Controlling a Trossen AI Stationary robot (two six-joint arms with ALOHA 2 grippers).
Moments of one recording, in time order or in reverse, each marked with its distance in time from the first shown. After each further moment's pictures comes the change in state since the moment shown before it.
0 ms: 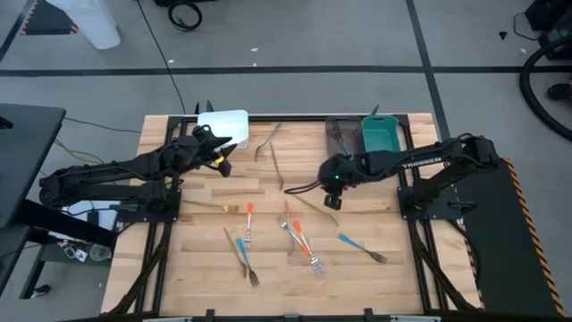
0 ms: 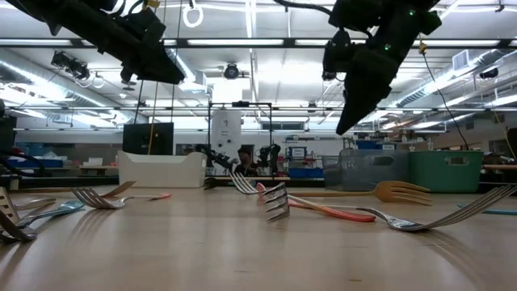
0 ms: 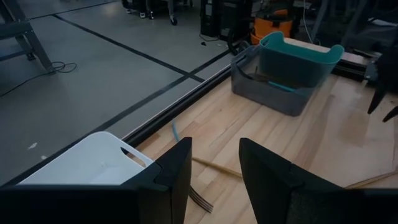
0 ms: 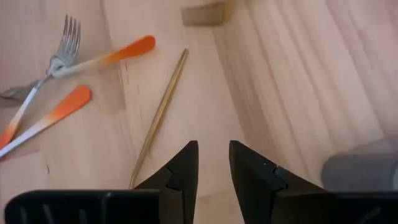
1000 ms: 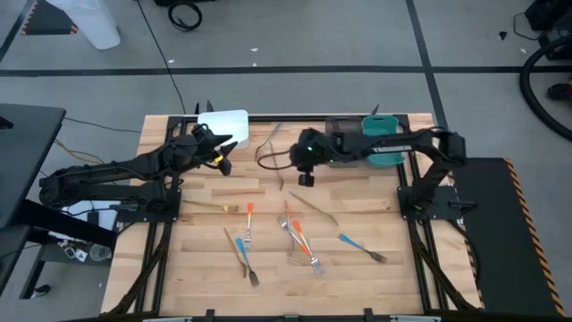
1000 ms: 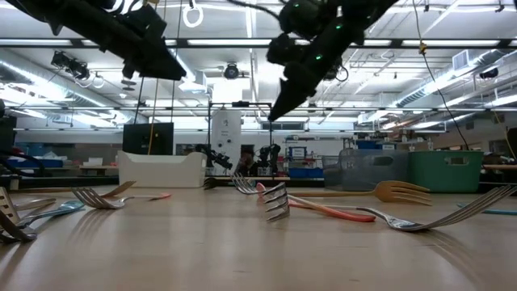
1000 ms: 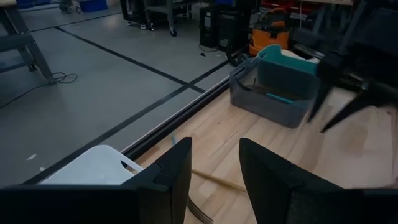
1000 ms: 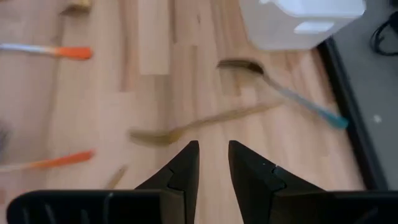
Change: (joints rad) left arm 0.004 0.000 0.000 0.033 0.000 0.023; right arm -0.184 0.292 0.345 0.129 -0.071 -0.420
